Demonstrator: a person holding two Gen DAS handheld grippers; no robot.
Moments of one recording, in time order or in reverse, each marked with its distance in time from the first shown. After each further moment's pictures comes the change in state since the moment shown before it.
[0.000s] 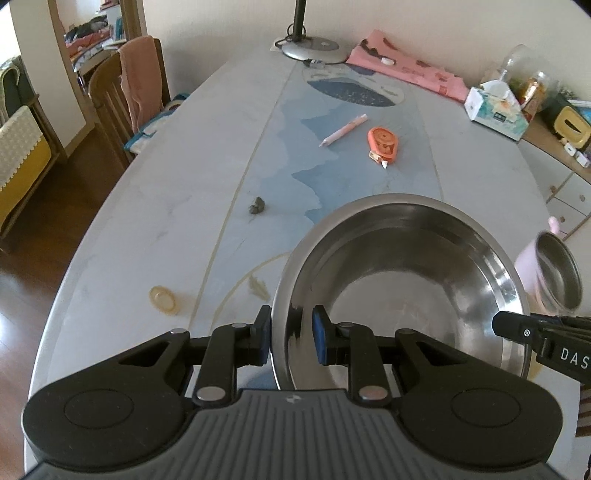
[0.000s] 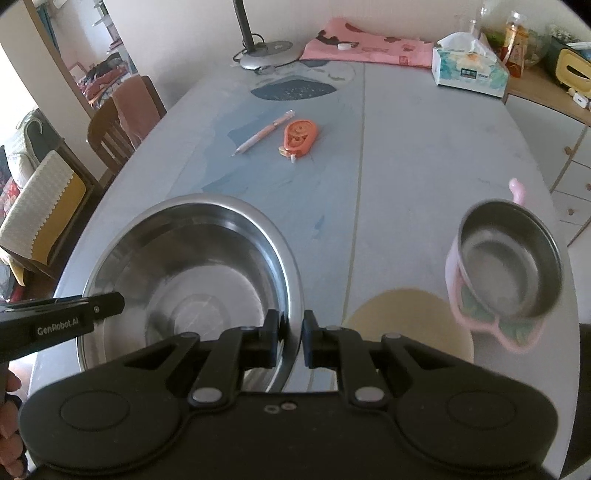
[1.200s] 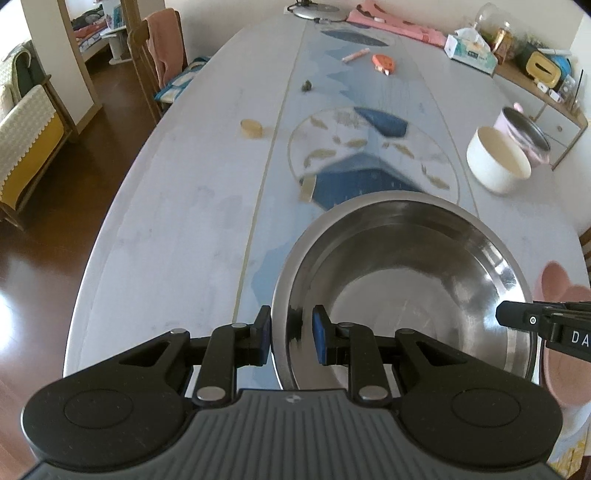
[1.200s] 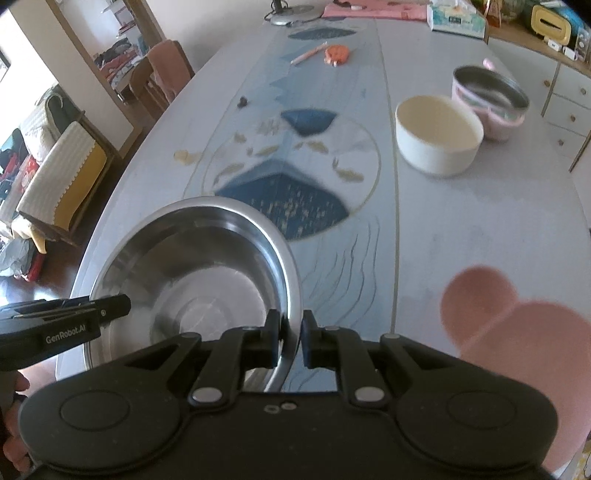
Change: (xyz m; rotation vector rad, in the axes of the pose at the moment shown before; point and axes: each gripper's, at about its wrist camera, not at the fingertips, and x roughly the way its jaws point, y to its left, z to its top) left arm -0.099 0.085 -0.199 0.063 0.064 -0.006; right arm -0.068 0.086 -0.195 0.053 0.077 0.030
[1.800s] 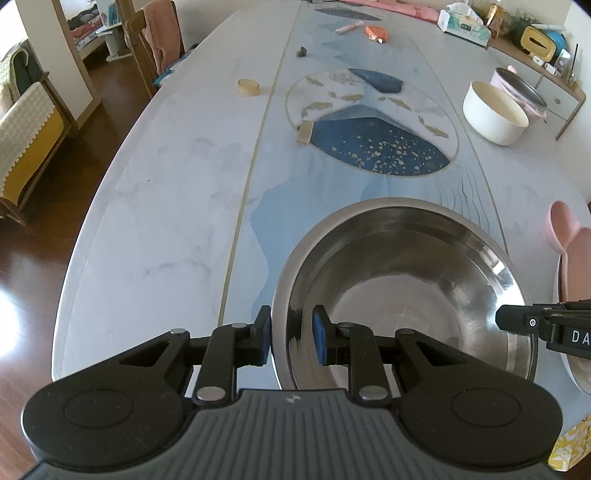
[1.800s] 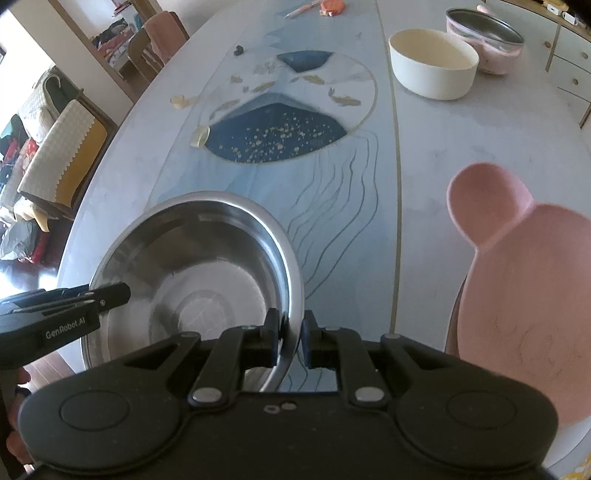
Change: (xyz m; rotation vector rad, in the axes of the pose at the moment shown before) left arm 0.009 -0.005 -0.050 0.035 0.023 0.018; right arm 0.014 -0.009 -0.052 0.019 0.080 0.015
